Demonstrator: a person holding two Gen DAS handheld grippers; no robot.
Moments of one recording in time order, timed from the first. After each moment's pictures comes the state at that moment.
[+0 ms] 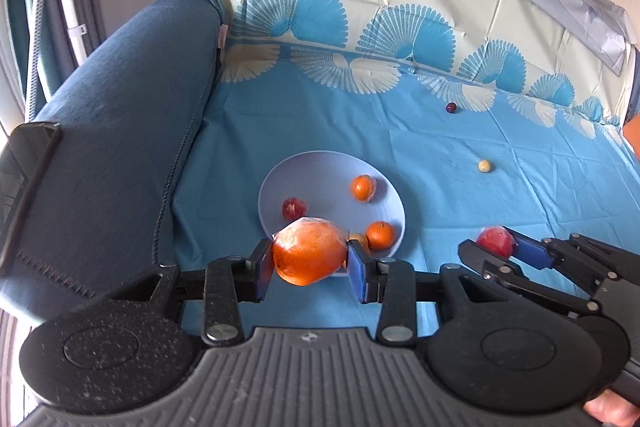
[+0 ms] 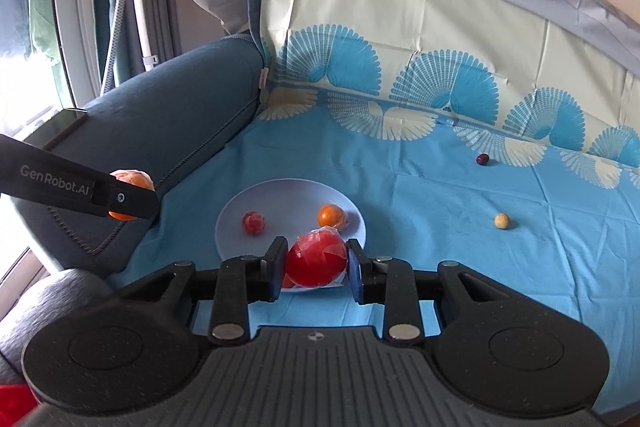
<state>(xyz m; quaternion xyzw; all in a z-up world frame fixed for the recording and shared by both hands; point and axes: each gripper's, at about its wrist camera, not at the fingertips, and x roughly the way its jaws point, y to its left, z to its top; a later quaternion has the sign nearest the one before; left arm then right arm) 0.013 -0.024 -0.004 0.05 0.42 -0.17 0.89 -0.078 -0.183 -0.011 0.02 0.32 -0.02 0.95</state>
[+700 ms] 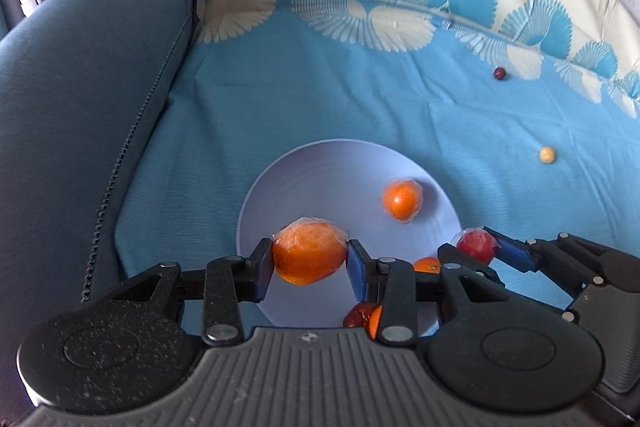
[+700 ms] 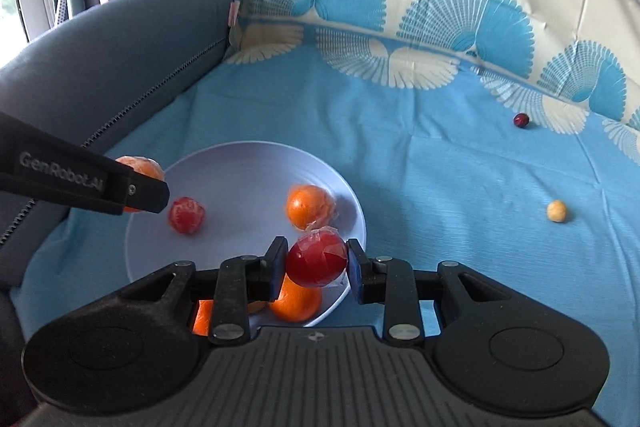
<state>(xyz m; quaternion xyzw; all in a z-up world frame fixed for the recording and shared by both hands) 0.137 -0.072 -0.099 0.08 0.48 -0.16 0.86 0.055 -0.208 -0.112 0.02 0.39 -0.02 0.92</state>
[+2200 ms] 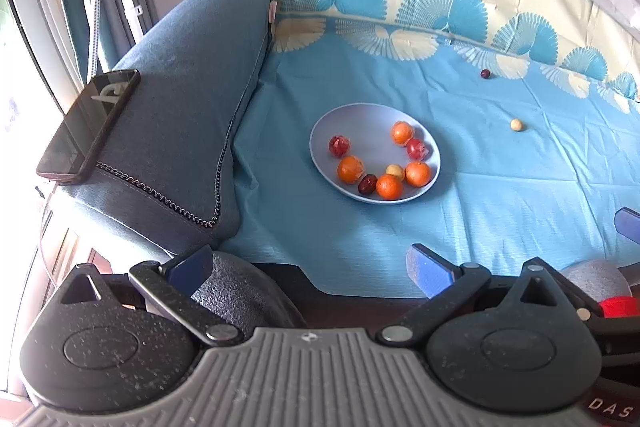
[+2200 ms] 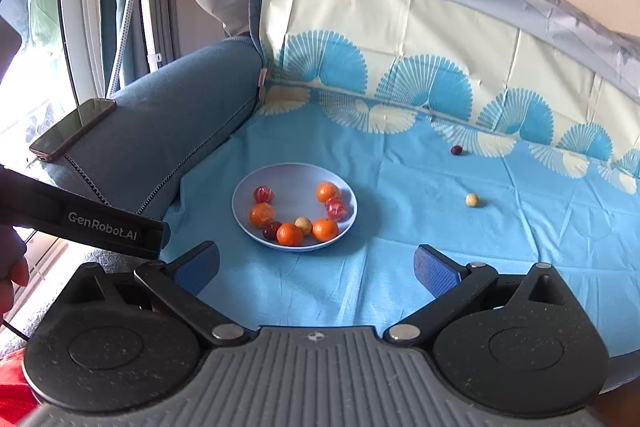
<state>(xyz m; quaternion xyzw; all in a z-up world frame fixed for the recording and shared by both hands) -0.072 0.002 0.005 0.09 0.44 -0.09 0.89 -0.172 -0.150 0.023 0.01 0.32 -0.04 0.95</state>
